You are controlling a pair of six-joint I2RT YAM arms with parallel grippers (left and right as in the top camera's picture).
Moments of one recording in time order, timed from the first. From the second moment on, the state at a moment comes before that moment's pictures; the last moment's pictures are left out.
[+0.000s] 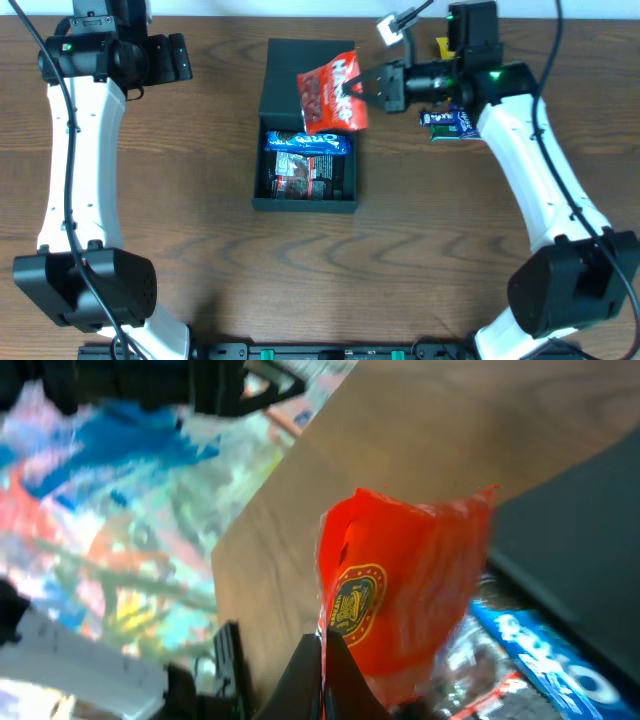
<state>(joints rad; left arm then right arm) 0.08 1.80 1.88 -1.03 0.05 -0.09 0.22 1.79 1.63 -0.65 -1.12 0.07</state>
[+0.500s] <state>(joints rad) 0.08 1.80 1.88 -1.04 0.05 -0.09 0.37 1.79 1.63 -0.98 -1.07 -0.40</state>
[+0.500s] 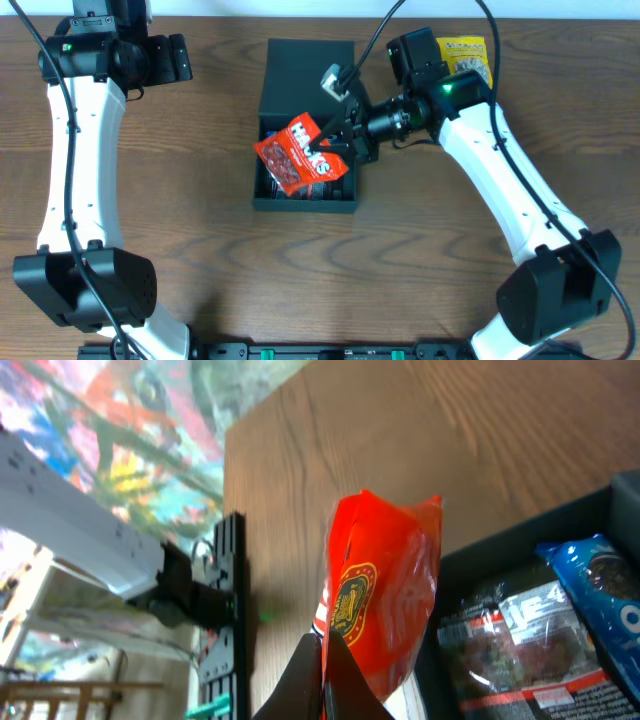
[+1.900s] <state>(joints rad) 0.08 1.80 1.88 -1.05 0.13 -0.01 0.42 1.99 1.63 -0.95 -0.95 -0.61</state>
